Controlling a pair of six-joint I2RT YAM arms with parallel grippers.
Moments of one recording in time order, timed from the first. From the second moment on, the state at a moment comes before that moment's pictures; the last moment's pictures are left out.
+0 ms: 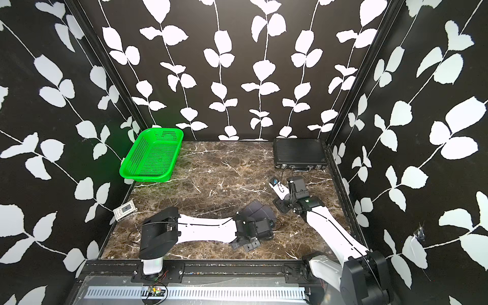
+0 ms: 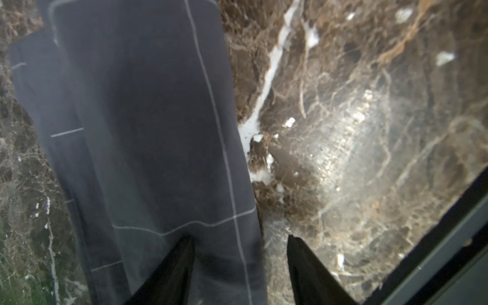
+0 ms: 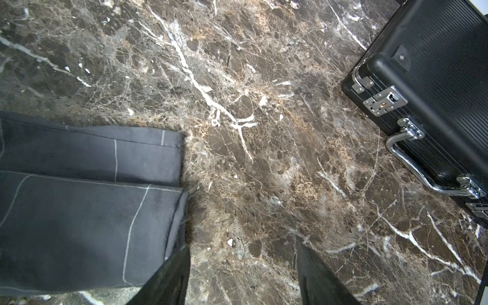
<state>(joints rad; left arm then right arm) -1.39 1.92 1.31 -0.74 -0.25 -0.16 0.30 1.11 0.70 -0.48 -0.15 -0.44</state>
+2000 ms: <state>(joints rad) -0.78 1.74 0.89 -0.04 0.86 -0.53 0.49 1.12 0.66 -0.51 -0.29 -0.44</state>
